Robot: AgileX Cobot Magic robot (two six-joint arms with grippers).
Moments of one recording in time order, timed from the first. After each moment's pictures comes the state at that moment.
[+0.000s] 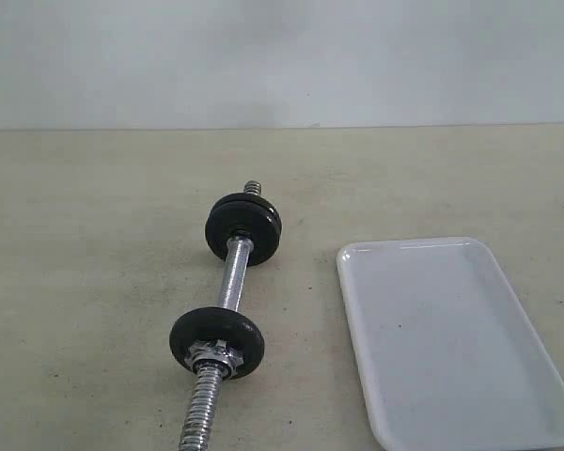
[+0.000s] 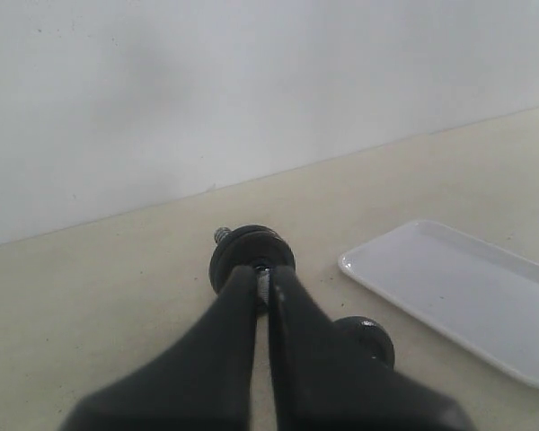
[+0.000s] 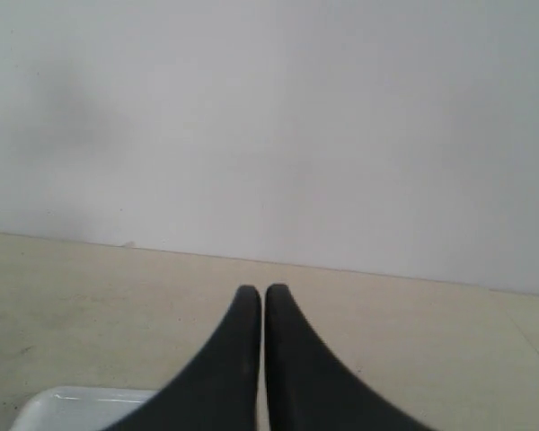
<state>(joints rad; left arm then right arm) -0.49 0.00 -0.10 -0.25 0.25 0.26 -0.10 0.11 -0.23 0.71 0.25 -0.79</state>
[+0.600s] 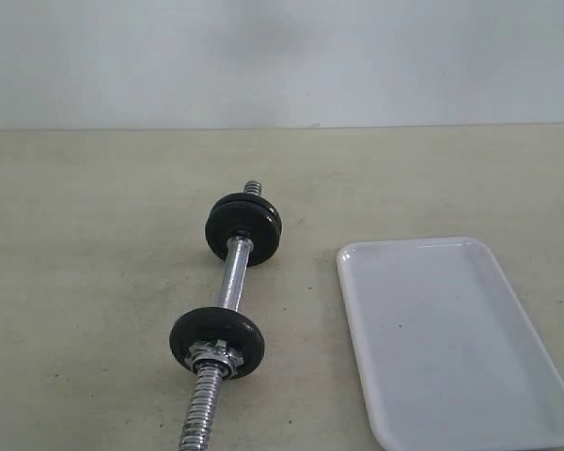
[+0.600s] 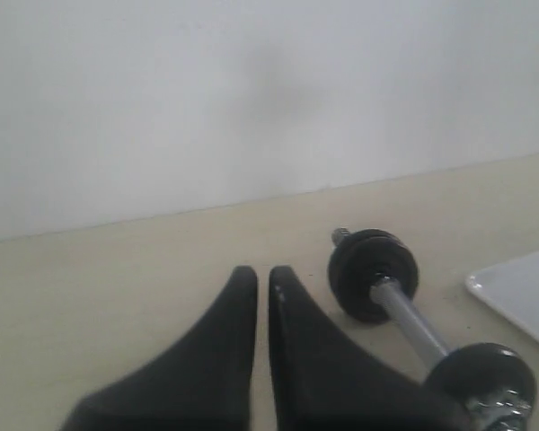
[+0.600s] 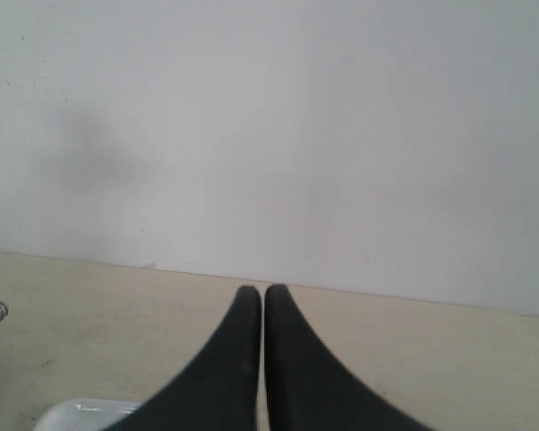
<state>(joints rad) -0.22 0.00 -0.10 -0.25 0.25 0.26 0.03 0.01 -0.10 0.69 0.12 -0.76</state>
